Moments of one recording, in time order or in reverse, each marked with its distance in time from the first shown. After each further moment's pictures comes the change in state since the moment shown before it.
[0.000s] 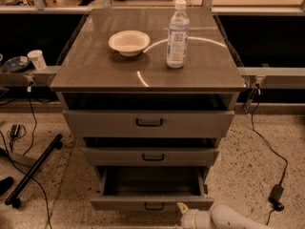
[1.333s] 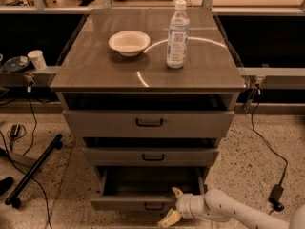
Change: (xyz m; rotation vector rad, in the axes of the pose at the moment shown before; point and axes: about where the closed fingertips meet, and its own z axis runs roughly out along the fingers) arm -0.044 -0.044 0.022 -0.006 -0.039 -0.082
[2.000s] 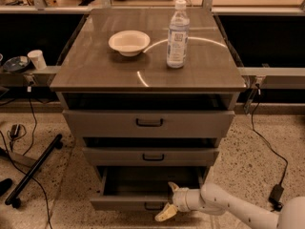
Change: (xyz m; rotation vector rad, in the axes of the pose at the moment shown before) arm -0.015 -0.017 0.018 -0.012 -0.012 -0.026
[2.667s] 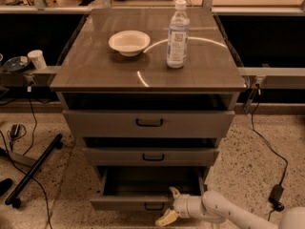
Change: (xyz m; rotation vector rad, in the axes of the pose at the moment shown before) arm 0.031 0.006 0.009 -0.001 -0.038 0.040
